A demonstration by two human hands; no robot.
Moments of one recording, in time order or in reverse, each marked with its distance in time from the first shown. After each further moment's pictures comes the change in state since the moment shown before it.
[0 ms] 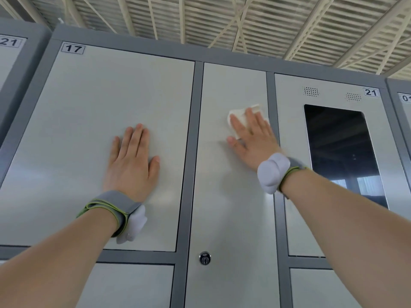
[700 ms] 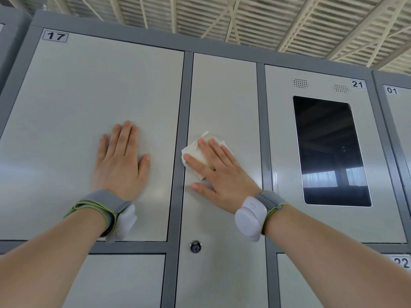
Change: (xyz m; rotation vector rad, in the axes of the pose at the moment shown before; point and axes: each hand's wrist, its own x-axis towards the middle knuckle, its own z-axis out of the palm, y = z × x) left_hand -0.013 0.001 0.001 -0.003 -0.022 -0.001; right_hand -0.069 -0.041 0.030 0.010 -0.095 -0.384
